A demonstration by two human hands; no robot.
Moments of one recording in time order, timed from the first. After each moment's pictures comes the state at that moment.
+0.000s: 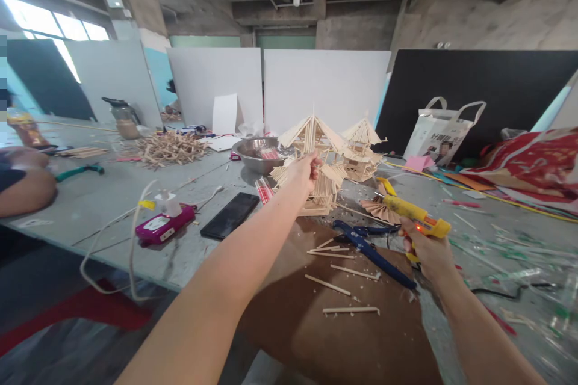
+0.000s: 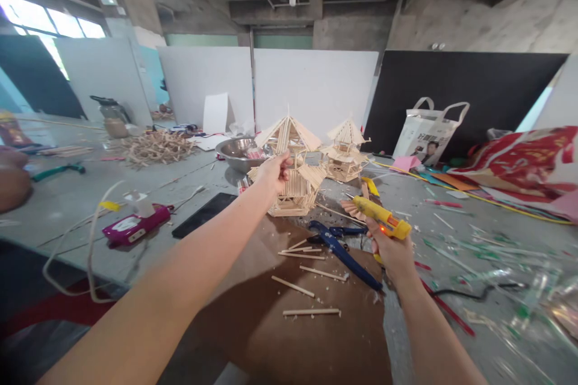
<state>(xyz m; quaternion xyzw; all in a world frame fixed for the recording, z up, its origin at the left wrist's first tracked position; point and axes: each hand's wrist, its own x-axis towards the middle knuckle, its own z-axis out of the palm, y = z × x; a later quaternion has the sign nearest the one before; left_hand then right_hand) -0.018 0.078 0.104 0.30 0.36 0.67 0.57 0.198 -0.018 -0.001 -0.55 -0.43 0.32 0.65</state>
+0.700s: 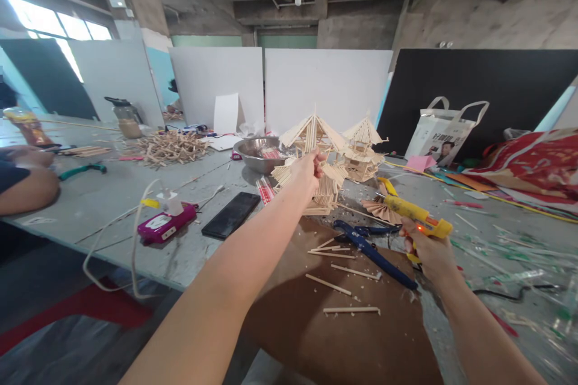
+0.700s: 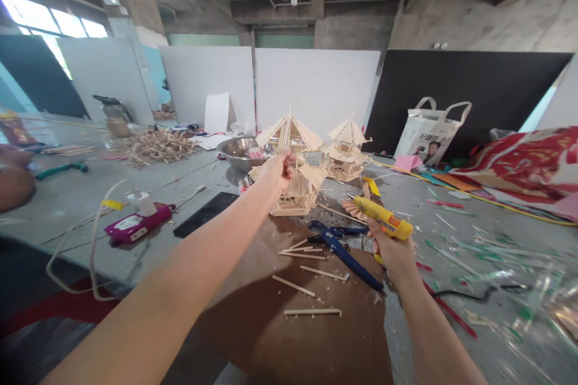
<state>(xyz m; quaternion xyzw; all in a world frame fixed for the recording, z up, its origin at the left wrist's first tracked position) -0.012 0.074 0.111 0.26 0.37 0.67 0.59 0.198 -0.019 0.000 -0.53 -0.43 0.33 0.65</state>
